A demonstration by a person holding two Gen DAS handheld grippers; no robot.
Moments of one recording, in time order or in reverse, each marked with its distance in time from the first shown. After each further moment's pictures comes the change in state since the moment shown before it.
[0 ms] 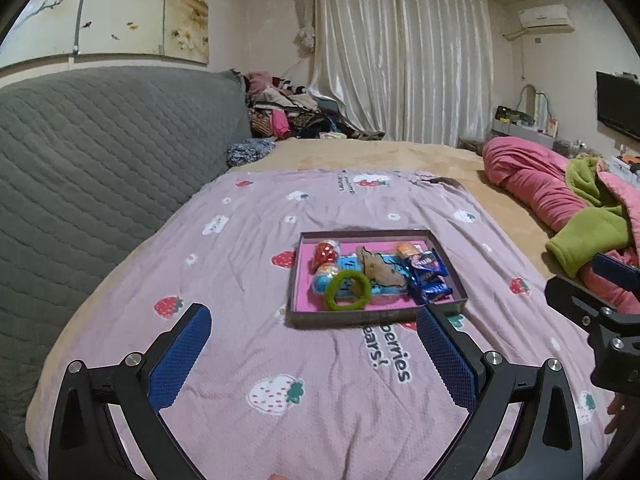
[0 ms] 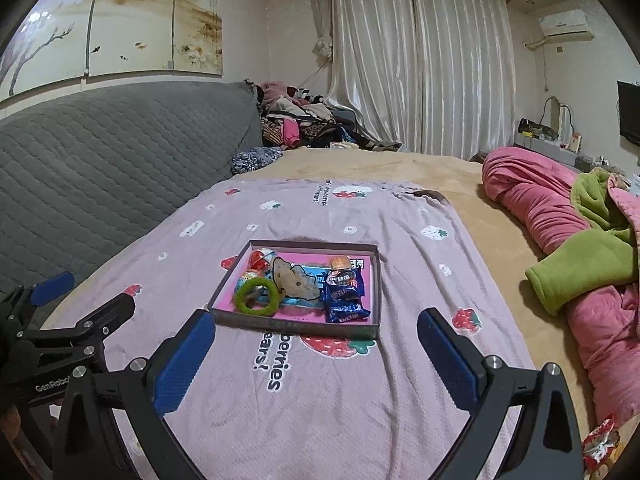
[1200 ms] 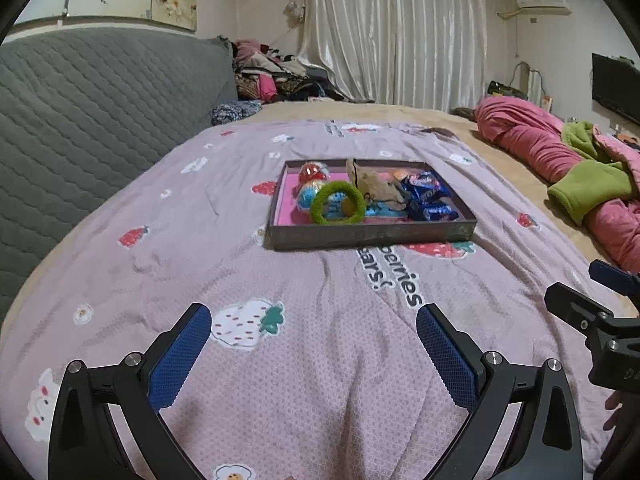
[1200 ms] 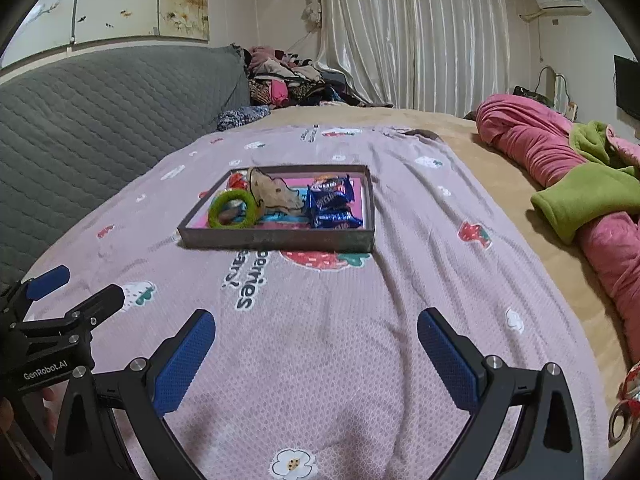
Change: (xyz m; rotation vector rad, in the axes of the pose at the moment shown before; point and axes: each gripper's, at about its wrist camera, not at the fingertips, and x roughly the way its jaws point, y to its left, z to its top) left arm 0.065 -0.008 -0.105 0.007 0.100 -0.036; right arm 0.048 -0.012 -0.108 0.028 0.114 -0.026
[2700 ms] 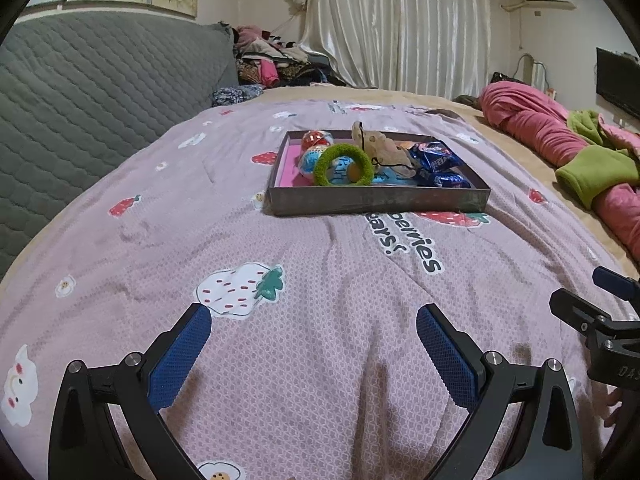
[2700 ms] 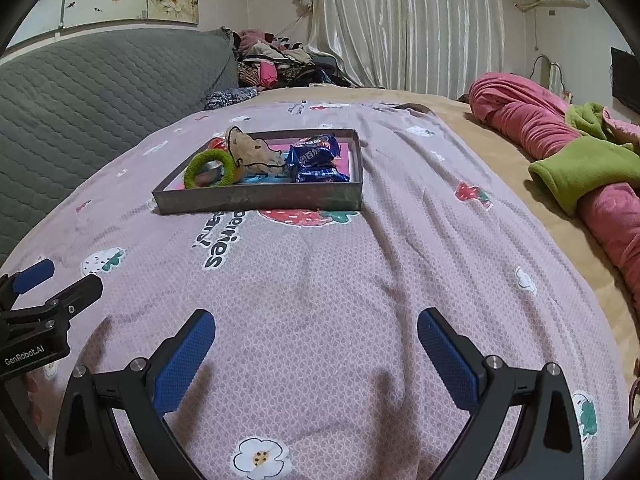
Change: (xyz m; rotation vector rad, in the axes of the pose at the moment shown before) left arm 0.028 0.003 -0.029 -0.008 0.034 0.004; right arm 0.031 -0.011 -0.035 0.014 0.050 -0.034
